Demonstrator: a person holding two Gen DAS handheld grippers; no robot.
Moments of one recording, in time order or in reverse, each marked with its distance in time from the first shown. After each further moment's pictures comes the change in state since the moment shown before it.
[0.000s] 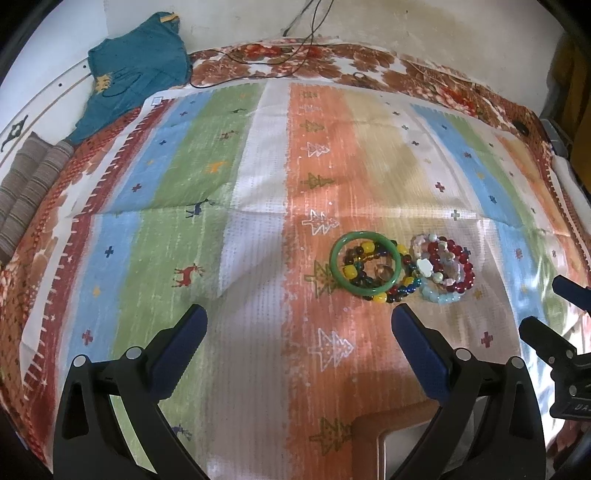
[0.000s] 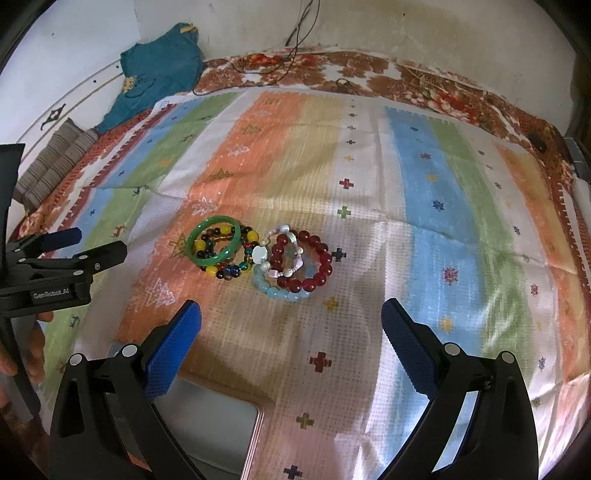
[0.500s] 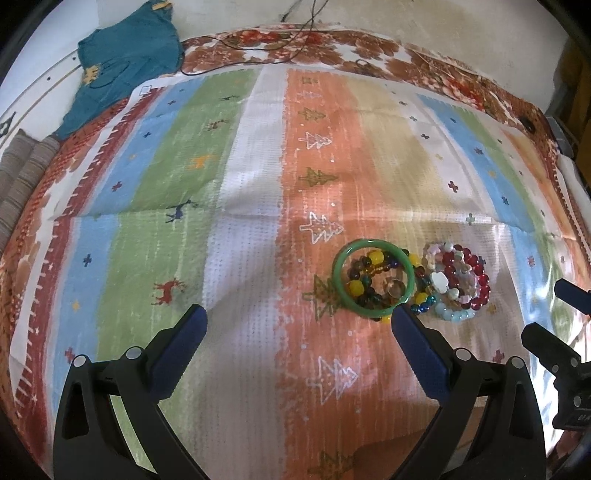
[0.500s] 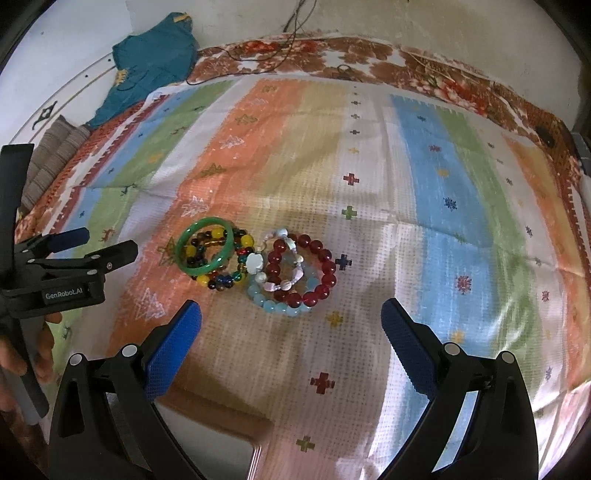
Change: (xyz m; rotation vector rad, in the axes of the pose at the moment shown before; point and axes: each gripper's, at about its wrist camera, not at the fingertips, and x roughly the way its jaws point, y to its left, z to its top) left arm 0.036 -0.002 0.018 0.000 0.044 -0.016; right arm 0.028 -0.005 0.018 0.021 0.046 0.006
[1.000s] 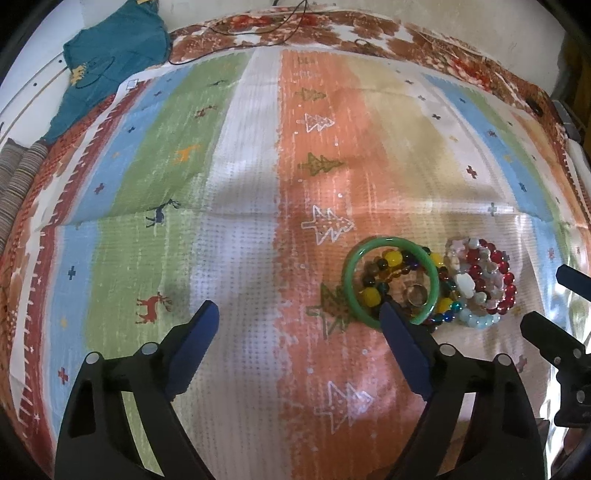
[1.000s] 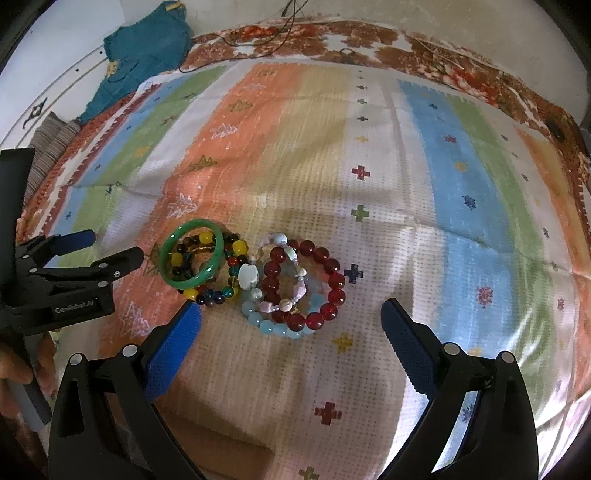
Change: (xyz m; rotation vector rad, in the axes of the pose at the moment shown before) left arm 0.035 0.000 0.009 0.034 0.059 0.017; right arm 0.035 0.003 0.014 -0.004 0.051 -0.001
